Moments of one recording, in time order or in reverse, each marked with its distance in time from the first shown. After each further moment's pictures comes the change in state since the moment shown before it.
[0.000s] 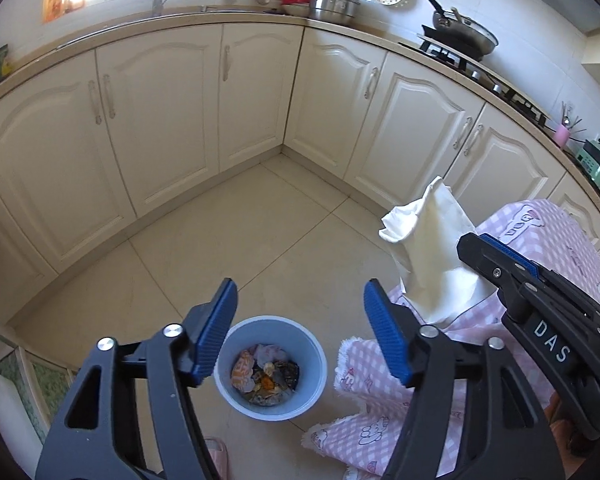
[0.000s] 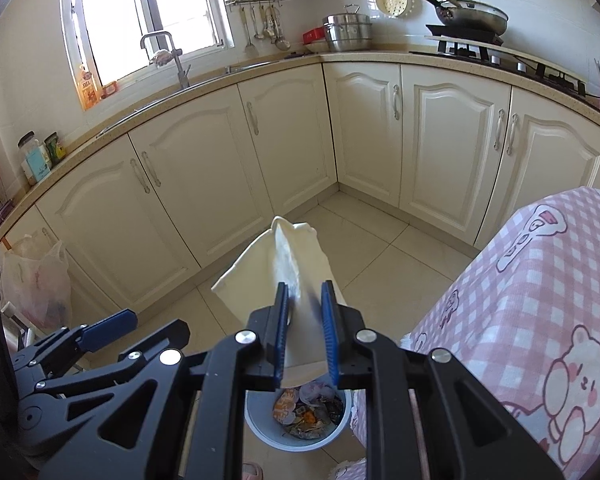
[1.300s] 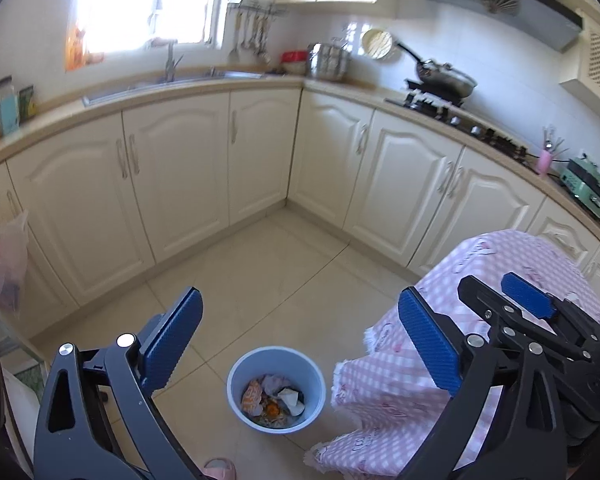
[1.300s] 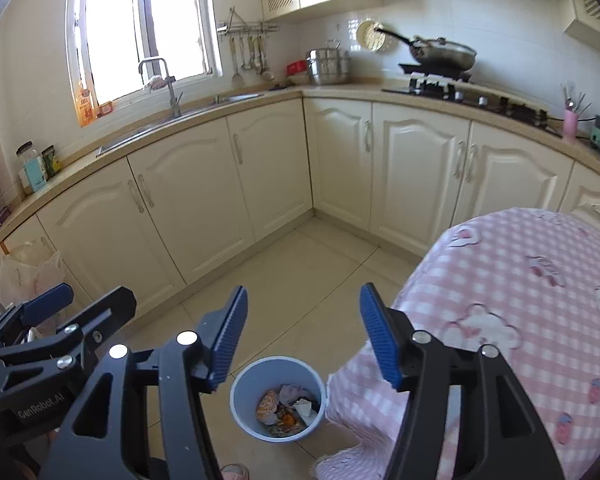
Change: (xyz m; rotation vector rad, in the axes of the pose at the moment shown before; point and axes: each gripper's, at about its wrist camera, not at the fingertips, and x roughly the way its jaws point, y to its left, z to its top) left arm -0.124 -0.020 -0.001 0.042 -0.211 -0.002; right arm -0.119 0.001 -0.010 -0.009 -0.114 -0.100
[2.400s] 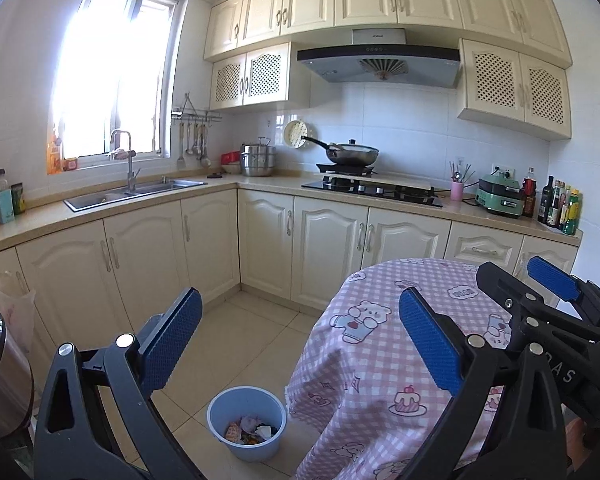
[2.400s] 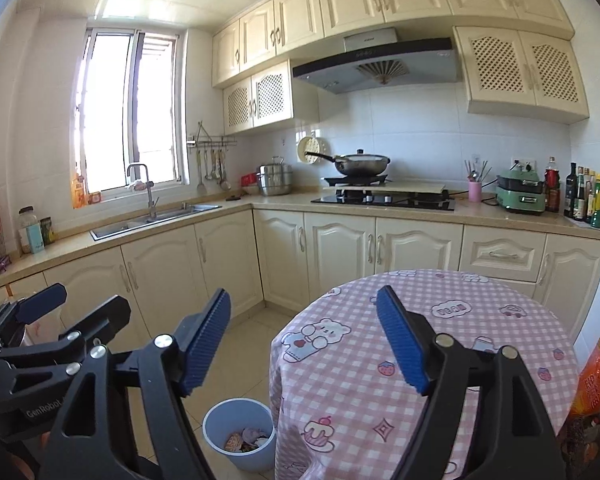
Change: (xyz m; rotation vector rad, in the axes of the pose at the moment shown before) left arm -0.224 -0.081 -0.069 0.172 -0.333 -0.145; right arm -0.297 -0.043 -0.086 0.041 -0.407 -0.171
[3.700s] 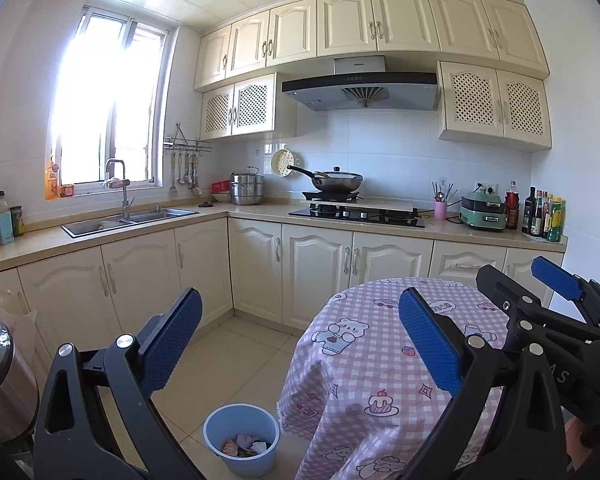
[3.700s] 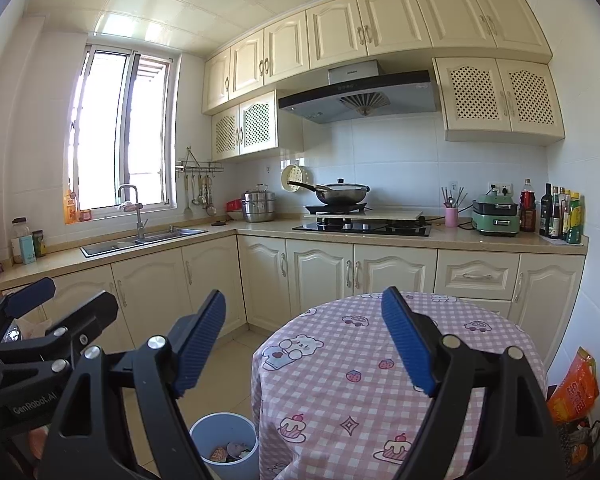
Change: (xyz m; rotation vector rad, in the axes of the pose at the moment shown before) left arm -0.051 -0.029 -0.001 0.026 -0.095 -0.027; right arm -0.059 -0.012 0.000 -0.011 -0.093 -0.060
